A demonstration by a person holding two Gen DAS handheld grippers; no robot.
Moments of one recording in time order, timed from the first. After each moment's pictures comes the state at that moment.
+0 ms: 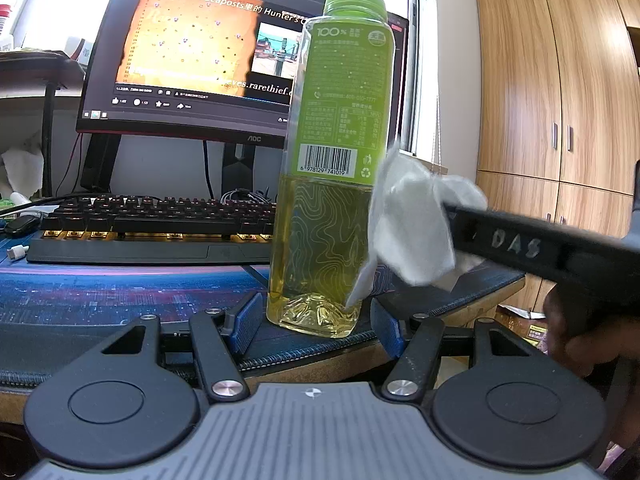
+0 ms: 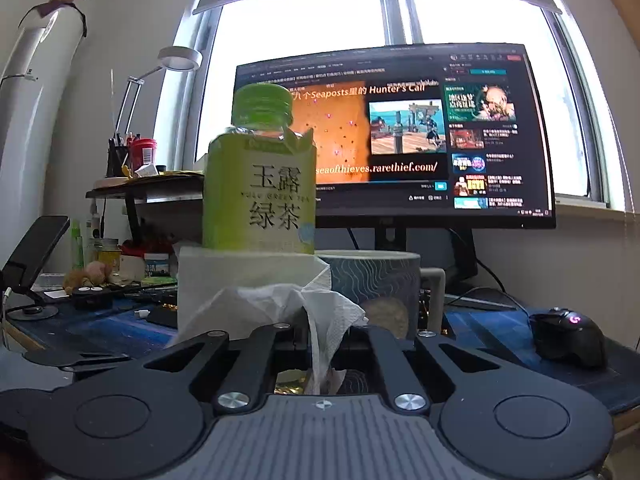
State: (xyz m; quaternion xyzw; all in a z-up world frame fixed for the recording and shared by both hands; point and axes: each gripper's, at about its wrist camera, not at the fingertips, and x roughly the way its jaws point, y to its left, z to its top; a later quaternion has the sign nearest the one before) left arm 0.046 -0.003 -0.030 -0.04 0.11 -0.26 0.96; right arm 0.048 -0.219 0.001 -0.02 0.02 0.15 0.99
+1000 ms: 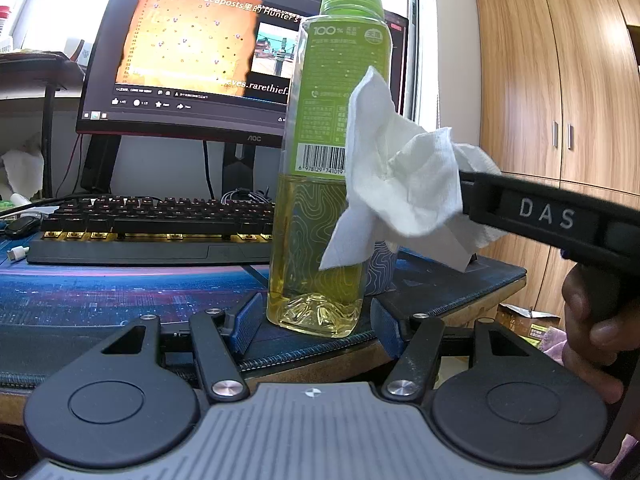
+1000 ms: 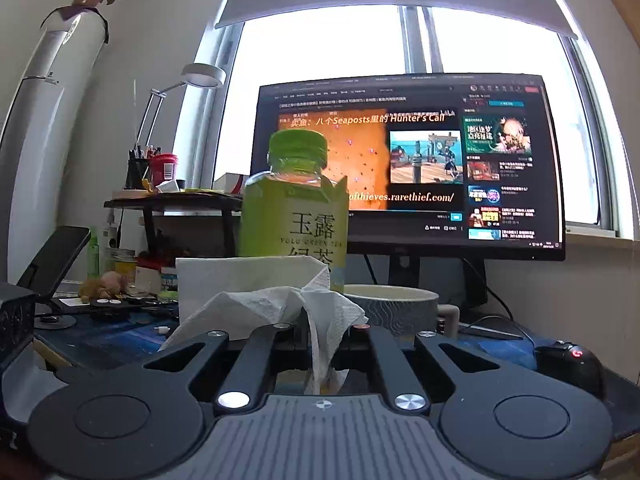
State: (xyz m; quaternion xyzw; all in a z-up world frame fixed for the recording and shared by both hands) left arm 0.045 -0.003 -0.030 -0.04 0.11 -0.25 0.96; right arm 0.034 -0.211 0.014 -0.04 0.00 0.17 0.98
